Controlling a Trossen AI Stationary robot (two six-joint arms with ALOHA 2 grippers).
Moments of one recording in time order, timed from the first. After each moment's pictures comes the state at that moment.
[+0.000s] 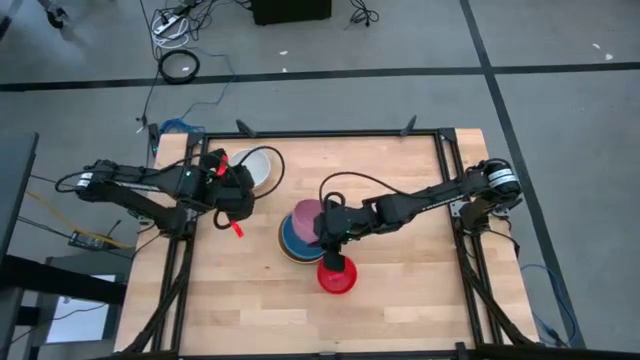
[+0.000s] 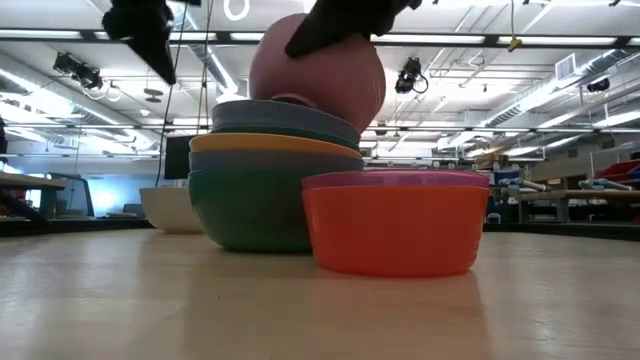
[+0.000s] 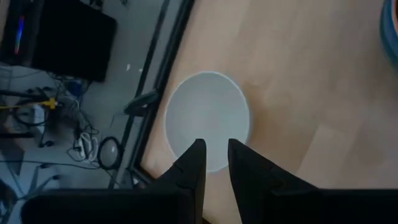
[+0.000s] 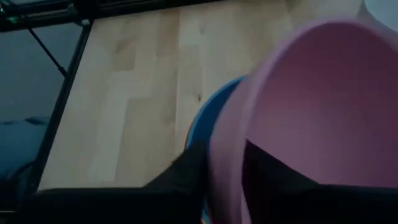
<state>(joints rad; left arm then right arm) -0.13 1.22 1.23 -1.39 -0.72 -0.37 0.20 1.74 1.36 -0.30 0.09 0.24</state>
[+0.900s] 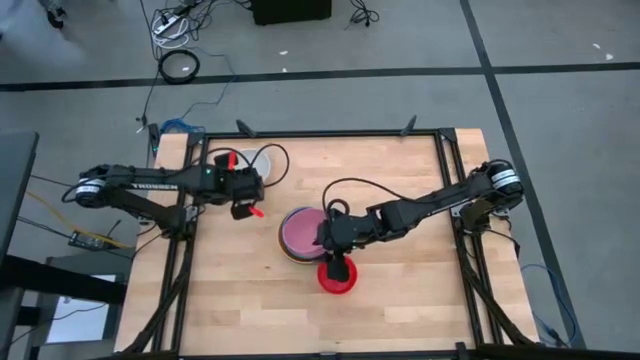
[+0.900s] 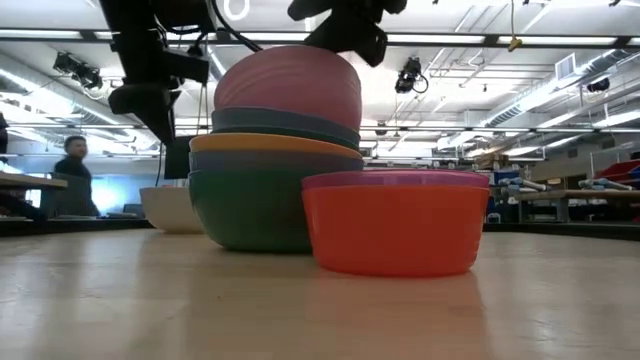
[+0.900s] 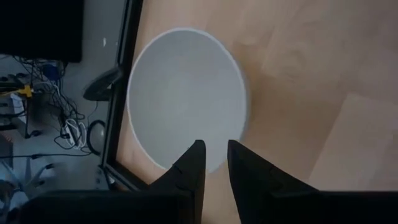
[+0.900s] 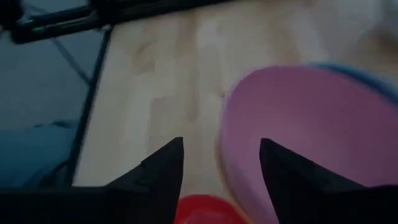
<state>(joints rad) 0.10 1.22 0.94 -1.09 -0.60 -0.10 0.26 1.72 1.36 -0.31 0.08 0.33</state>
